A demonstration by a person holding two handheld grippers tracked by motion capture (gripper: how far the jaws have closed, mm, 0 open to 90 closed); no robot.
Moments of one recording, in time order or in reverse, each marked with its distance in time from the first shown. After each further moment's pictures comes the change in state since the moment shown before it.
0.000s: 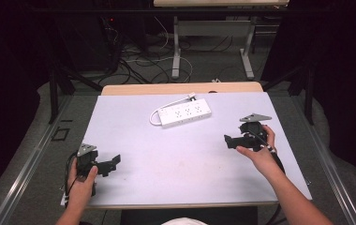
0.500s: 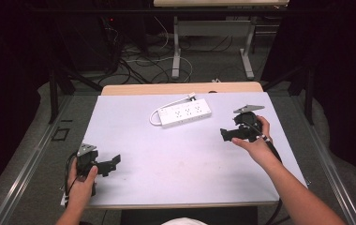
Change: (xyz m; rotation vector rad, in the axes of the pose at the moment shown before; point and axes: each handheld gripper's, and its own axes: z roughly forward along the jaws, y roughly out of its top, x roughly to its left) left arm 0.000 0.000 0.000 0.001 -0.003 -0.002; right arm 0.004 0.029 0.009 0.036 0.002 -0.042
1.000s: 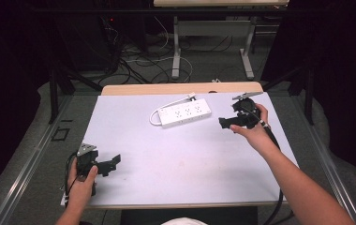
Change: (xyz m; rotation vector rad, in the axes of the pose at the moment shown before) left arm 0.000 0.000 0.000 0.002 -0.001 -0.003; right arm -0.010 0.036 0.004 0.016 0.007 0.032
